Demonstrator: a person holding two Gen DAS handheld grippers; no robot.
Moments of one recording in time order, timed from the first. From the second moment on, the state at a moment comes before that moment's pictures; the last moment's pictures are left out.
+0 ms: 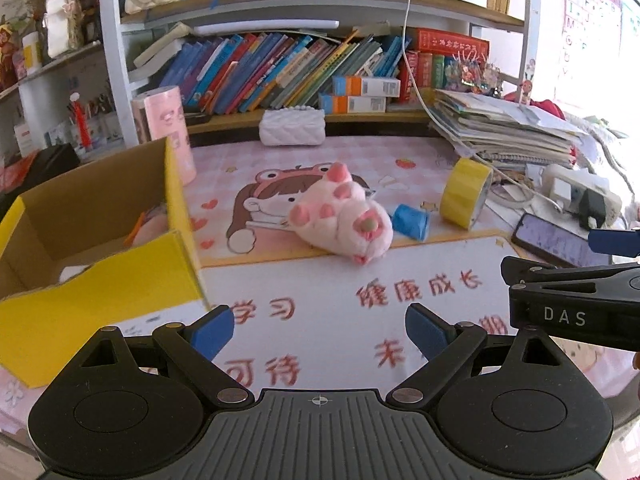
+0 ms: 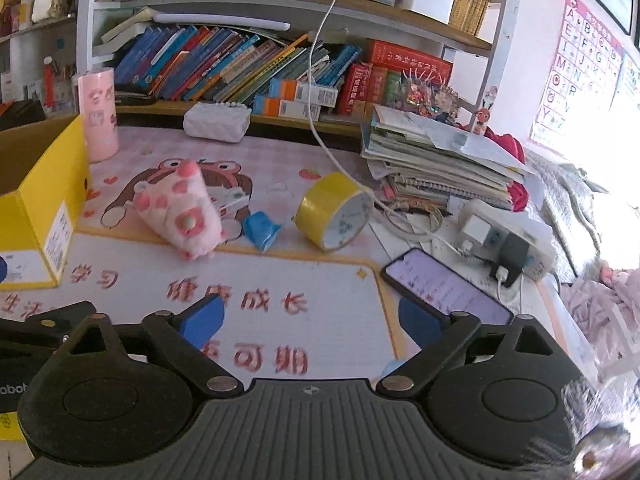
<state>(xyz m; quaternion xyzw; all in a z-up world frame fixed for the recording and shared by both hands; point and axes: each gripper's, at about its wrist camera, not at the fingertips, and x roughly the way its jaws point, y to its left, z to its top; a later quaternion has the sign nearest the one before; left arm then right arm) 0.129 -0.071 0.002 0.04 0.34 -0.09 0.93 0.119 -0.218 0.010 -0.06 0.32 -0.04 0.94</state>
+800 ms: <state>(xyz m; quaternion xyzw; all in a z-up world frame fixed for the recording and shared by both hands) 0.239 -0.115 -0.002 -0.02 0.37 -0.02 0.93 0.250 -0.287 -0.007 0.04 0.35 0.04 0.93</state>
